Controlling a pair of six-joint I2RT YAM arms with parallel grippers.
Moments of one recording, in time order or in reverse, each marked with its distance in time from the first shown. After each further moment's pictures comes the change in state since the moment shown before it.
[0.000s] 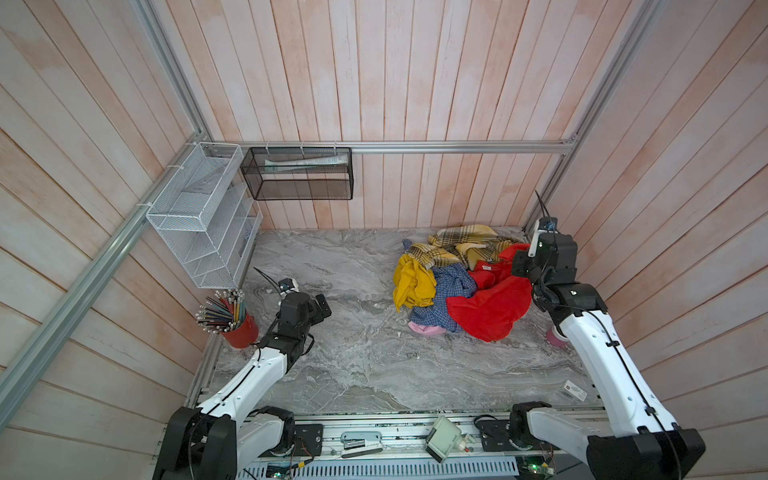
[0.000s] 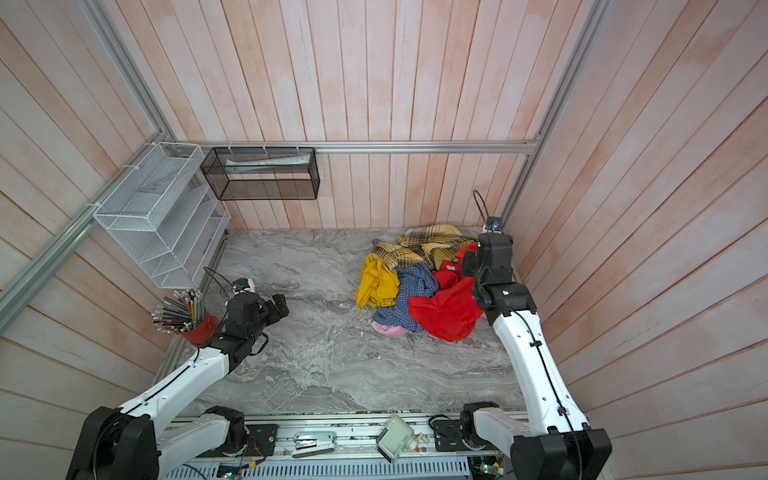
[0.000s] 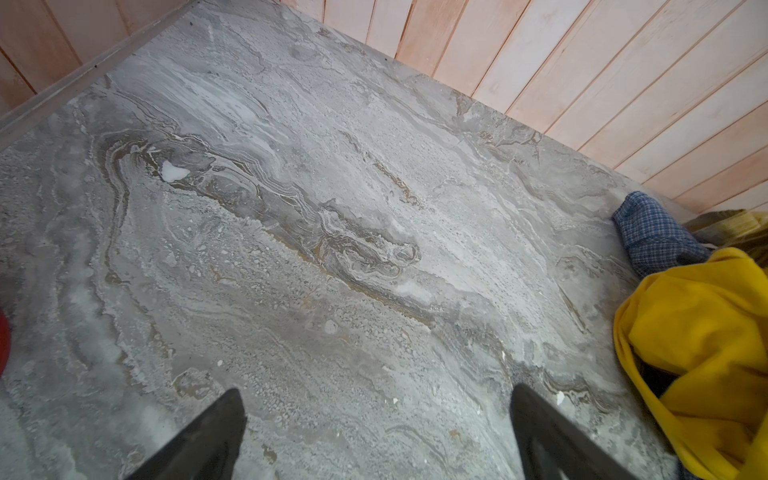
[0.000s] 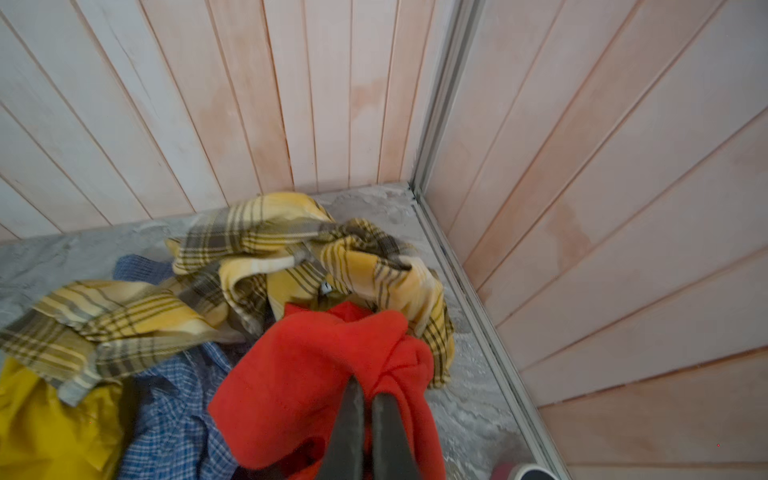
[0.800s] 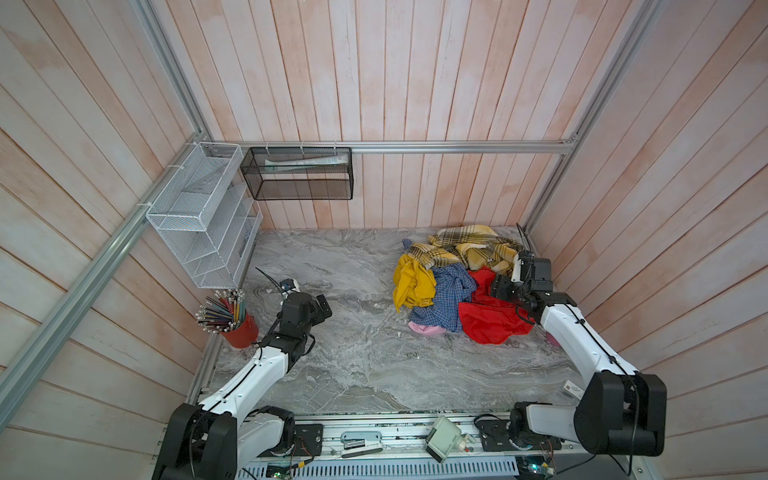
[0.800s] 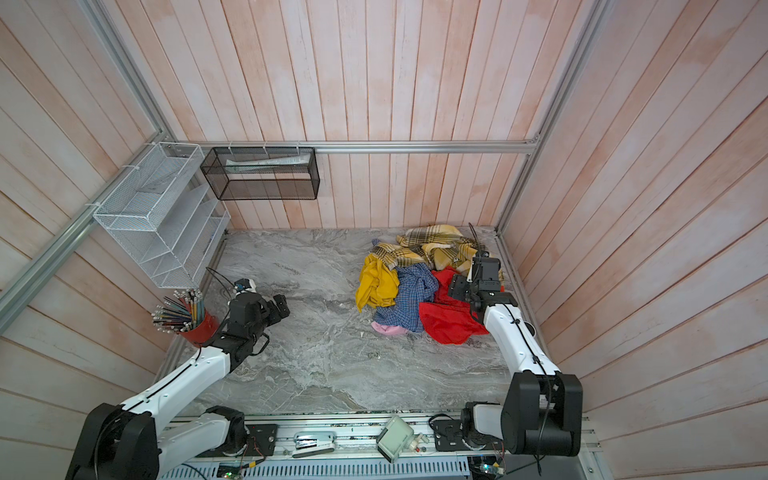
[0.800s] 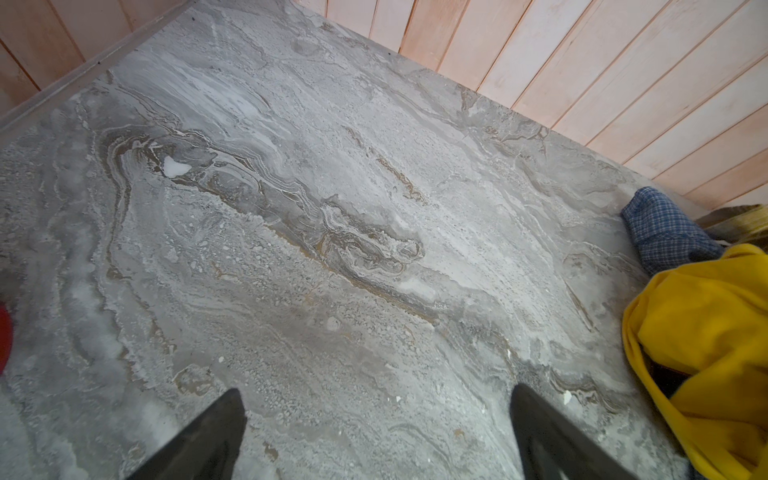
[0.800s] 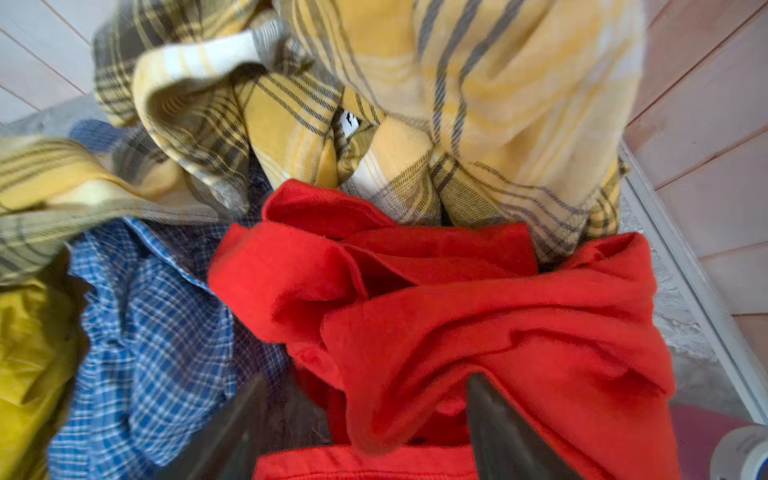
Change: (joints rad) left arm -0.011 0.013 0.000 0.000 -0.019 -0.004; right arm -0.103 0.179 -0.238 0.137 -0.297 0.120
